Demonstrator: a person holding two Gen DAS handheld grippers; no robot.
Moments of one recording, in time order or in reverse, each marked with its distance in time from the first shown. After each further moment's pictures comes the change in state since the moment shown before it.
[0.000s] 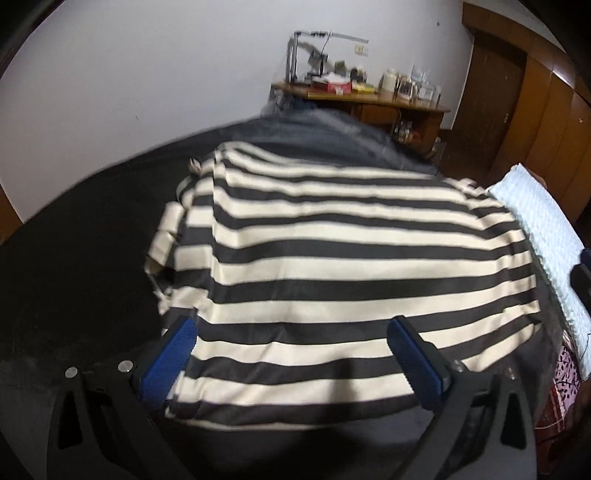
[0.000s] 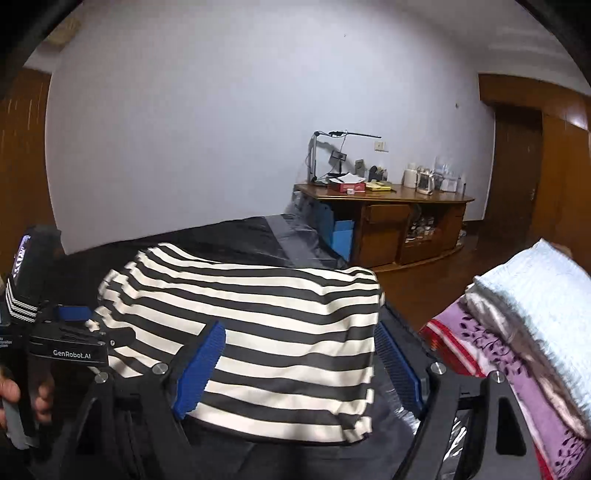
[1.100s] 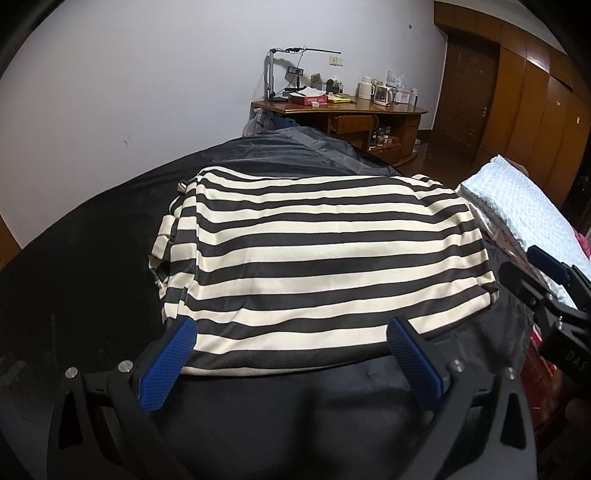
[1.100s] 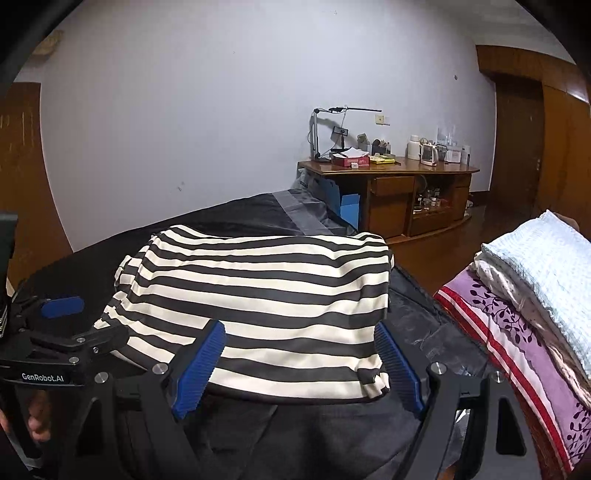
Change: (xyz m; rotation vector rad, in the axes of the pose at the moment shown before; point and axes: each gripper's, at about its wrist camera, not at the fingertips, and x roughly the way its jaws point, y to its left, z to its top) left arm -0.038 -0.023 -0.016 0.065 -0.028 -0.047; right arm -0.014 0.005 -0.015 0.047 0.073 0.019
